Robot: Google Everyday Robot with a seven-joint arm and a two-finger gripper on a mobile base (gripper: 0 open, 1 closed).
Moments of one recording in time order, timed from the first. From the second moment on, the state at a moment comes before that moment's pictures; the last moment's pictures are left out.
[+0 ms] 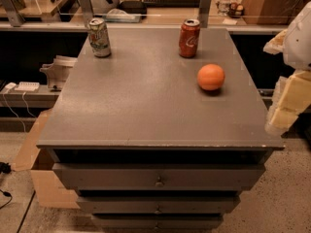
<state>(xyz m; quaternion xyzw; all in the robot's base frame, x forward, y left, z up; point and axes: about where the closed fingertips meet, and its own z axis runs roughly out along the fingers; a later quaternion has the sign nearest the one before) 0.438 -0.217 0.976 -0.60 0.78 -0.03 0.16</state>
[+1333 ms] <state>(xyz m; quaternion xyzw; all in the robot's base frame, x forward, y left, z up) 0.535 -0.198 0.929 -0.55 0.80 0.03 0.25</state>
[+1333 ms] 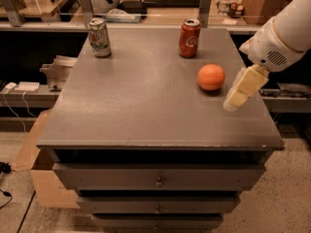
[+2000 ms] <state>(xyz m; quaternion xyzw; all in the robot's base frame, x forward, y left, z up) 0.586 -0.190 0.913 -0.50 0.81 0.04 0.30</state>
